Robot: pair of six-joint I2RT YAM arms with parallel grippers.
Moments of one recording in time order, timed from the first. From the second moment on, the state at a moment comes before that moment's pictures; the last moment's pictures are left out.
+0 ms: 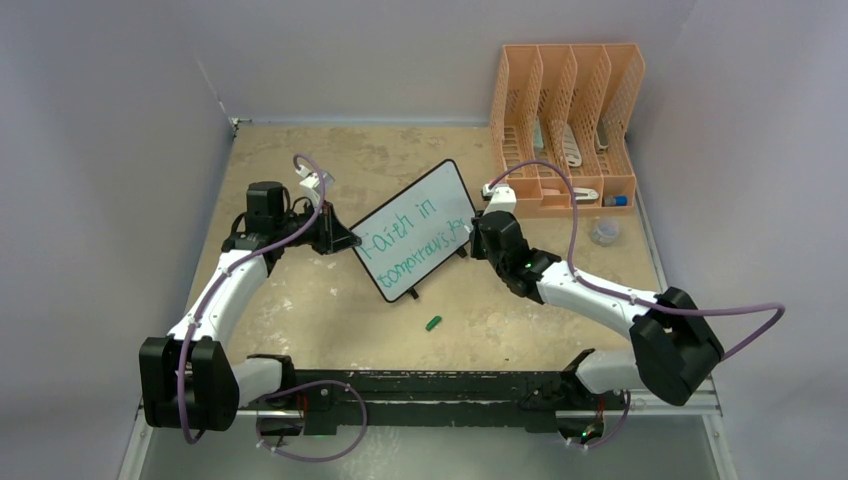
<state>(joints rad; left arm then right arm) -0.05 1.19 0.80 -0.30 0.85 -0.04 0.70 1.34 0.72 0.05 0.38 0.42</state>
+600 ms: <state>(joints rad) -0.05 1.19 0.80 -0.30 0.85 -0.04 0.69 1.34 0.74 0.09 0.40 0.40</state>
